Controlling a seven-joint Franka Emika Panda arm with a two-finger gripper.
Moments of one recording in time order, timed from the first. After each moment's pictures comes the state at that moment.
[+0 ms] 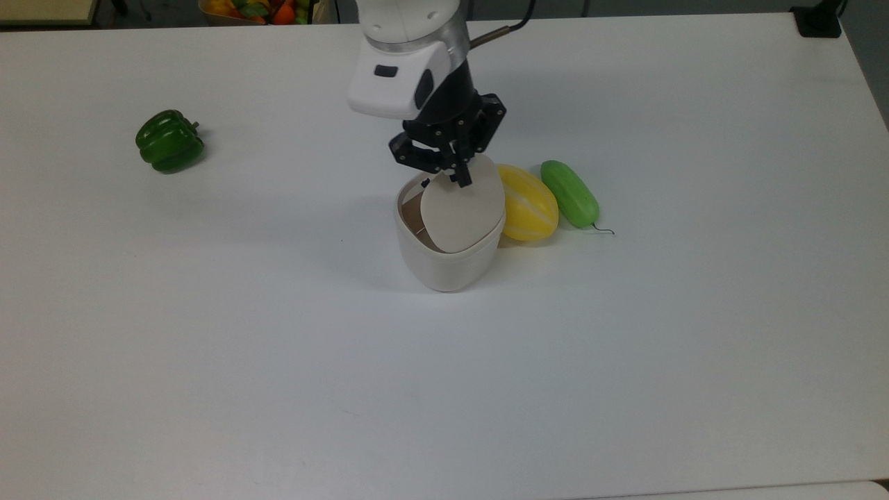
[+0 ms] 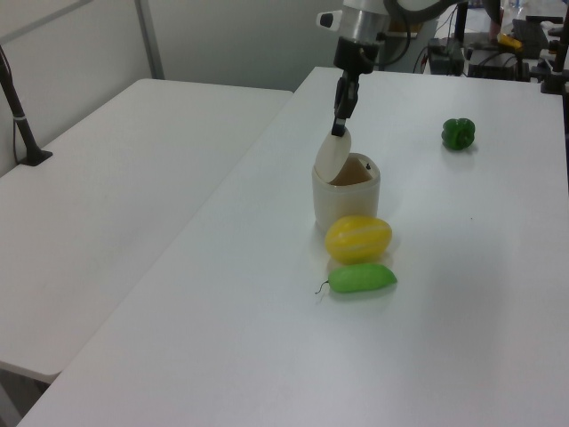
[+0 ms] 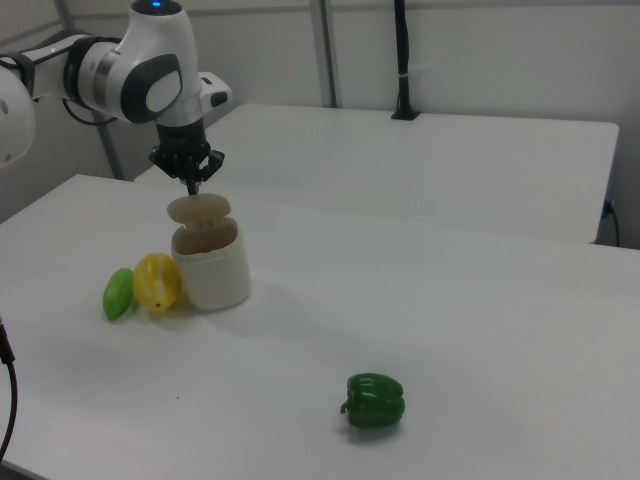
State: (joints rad) arm 0.14 0.35 0.02 -1.42 0.23 1.95 -0.36
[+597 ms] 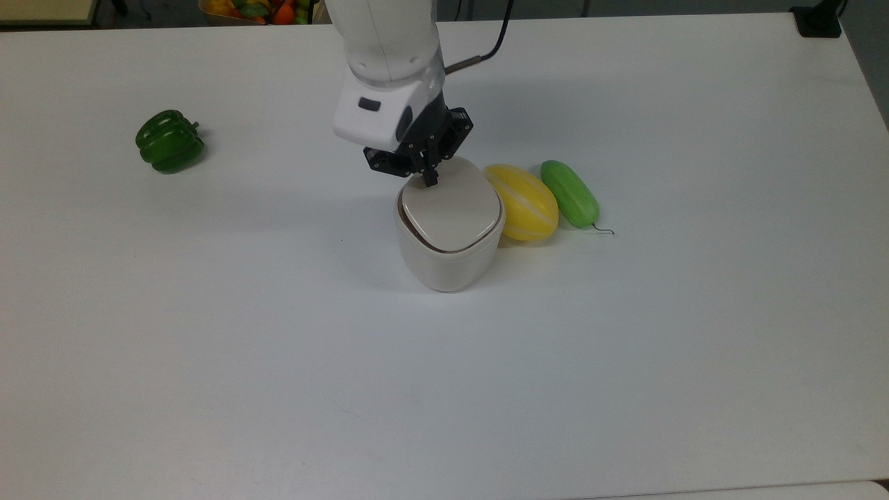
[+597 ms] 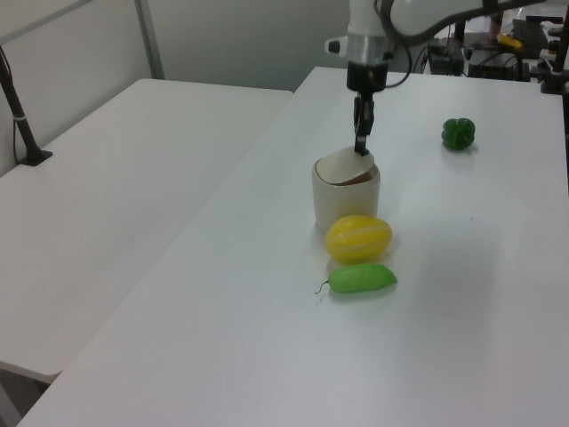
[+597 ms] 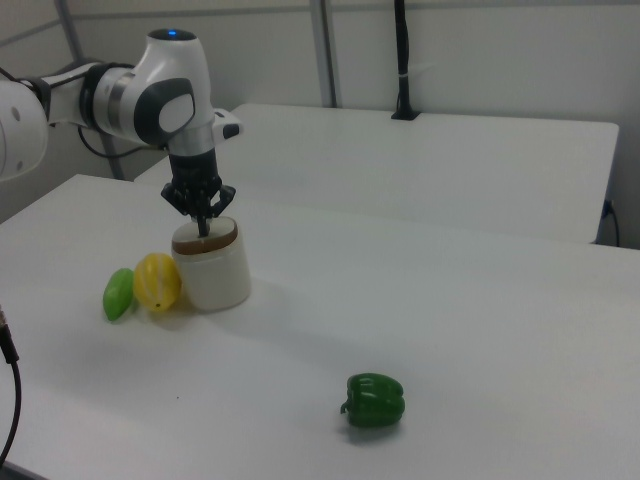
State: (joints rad) arm 0.17 0.37 -0.03 -1.48 0.14 1.89 -0.37
